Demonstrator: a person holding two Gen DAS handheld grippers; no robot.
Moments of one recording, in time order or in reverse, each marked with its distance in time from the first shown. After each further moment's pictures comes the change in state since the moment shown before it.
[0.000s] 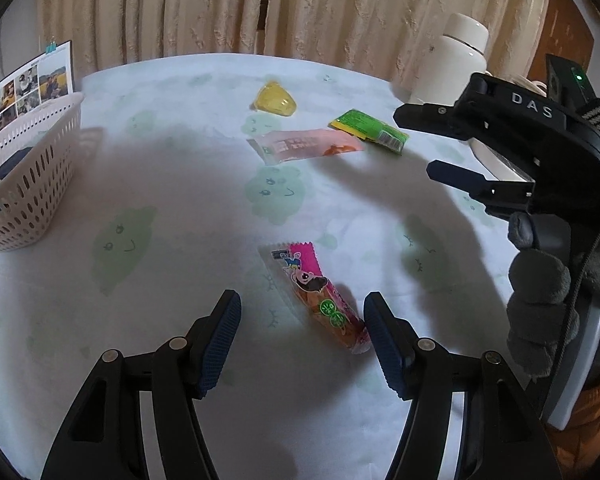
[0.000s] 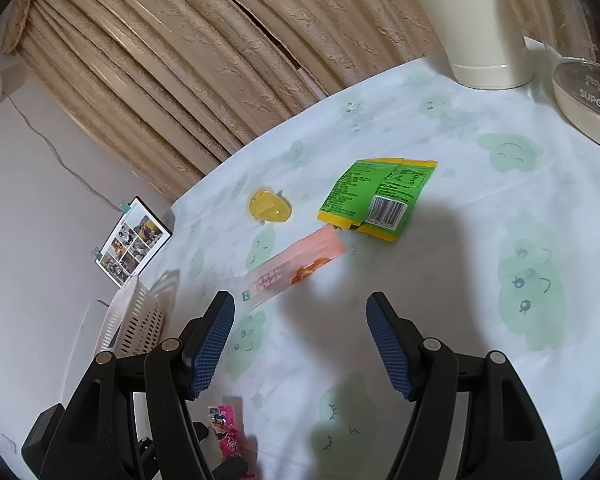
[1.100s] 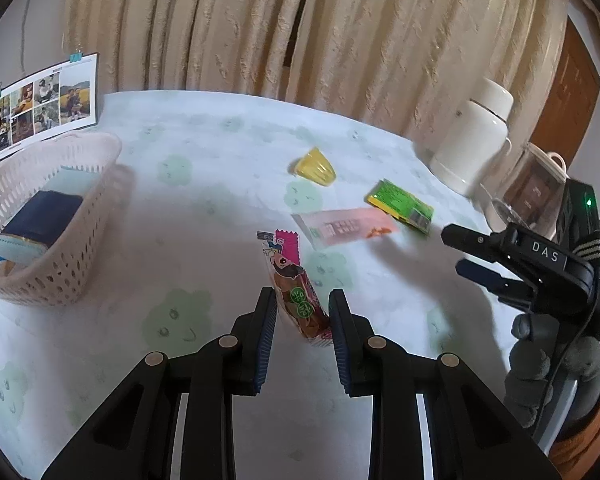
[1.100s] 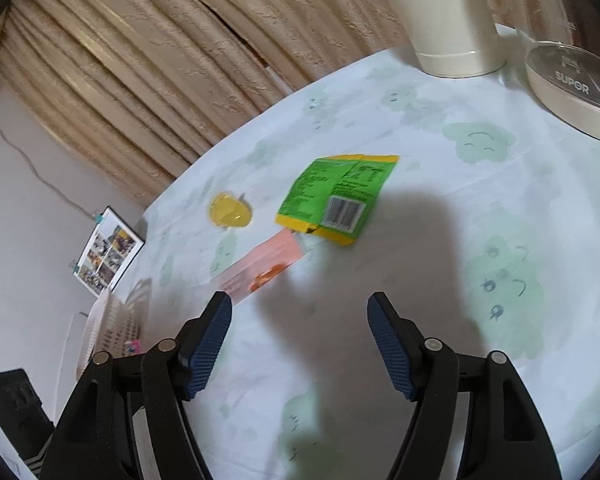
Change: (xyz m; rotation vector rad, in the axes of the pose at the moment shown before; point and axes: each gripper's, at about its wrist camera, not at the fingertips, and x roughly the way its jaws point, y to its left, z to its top) left arm -0.013 0.051 0.047 -0.096 -0.131 -0.018; right arm 0.008 -0.022 0.006 0.067 0.010 -0.095
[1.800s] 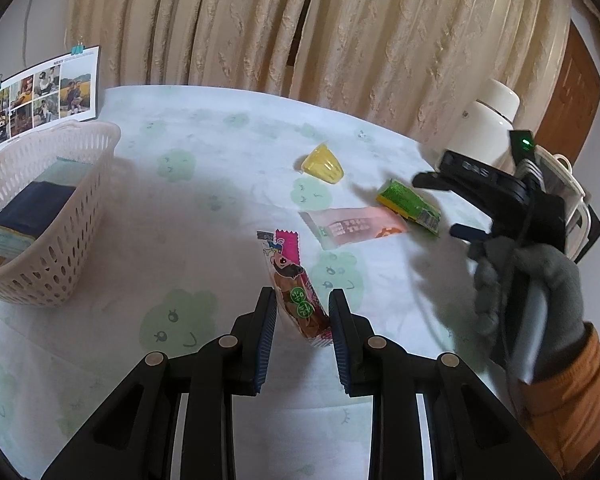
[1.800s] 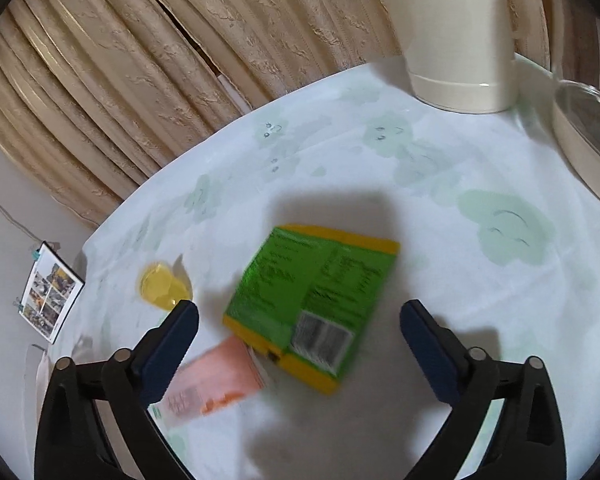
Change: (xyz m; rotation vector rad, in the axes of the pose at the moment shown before) left arm 0.010 0.005 -0.006 -0.007 -0.006 -0.009; right arm 0.066 0.007 0.065 0.008 -0.028 -0.205
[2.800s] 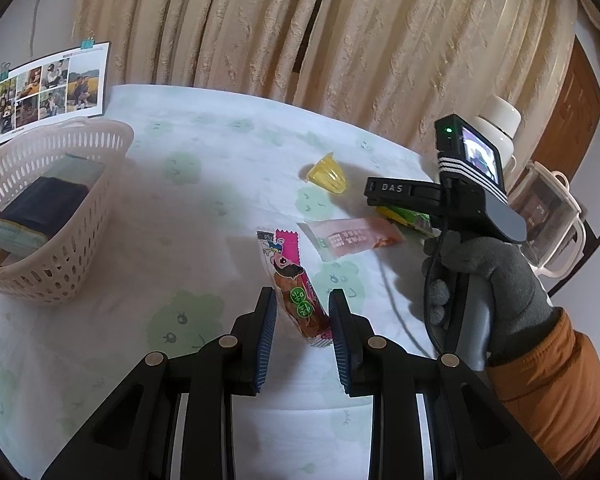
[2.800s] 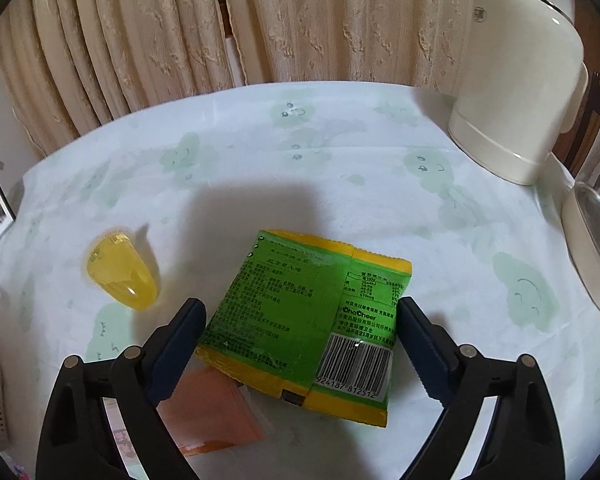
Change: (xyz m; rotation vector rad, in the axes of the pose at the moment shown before) left arm -0.008 0.010 0.003 -0.040 -0.020 -0.012; right arm 0.036 0.055 -0.004 -0.272 0.008 -0.262
